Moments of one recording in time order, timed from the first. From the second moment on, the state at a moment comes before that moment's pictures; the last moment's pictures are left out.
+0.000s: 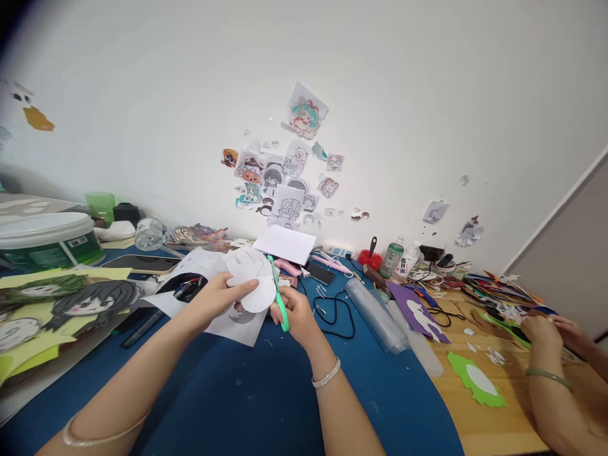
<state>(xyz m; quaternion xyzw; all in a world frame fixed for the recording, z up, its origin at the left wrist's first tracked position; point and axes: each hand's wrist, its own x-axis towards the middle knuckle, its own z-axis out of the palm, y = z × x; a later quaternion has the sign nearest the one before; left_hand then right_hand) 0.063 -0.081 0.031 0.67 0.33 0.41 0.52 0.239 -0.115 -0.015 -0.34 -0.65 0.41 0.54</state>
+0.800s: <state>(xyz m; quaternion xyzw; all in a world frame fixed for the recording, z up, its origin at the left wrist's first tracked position) 0.072 -0.092 0.036 0.70 0.28 0.35 0.56 0.239 -0.114 -0.014 -0.35 -0.65 0.38 0.56</state>
